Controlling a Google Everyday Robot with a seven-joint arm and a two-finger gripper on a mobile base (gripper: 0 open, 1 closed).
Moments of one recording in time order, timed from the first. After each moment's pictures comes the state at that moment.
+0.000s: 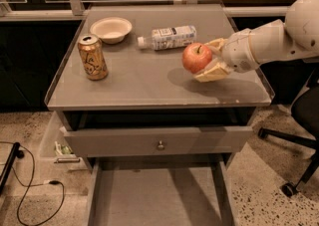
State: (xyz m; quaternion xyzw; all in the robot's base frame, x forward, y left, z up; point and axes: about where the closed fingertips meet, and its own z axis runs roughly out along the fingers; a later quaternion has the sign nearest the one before) arm 0.609 -0.140 0.875 -0.60 0.67 0.13 0.43
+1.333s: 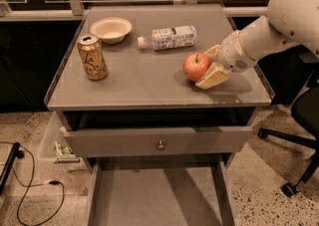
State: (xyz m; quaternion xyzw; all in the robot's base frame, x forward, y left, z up) arm 0.610 -0.150 0.843 -0.62 0.71 0.11 0.32
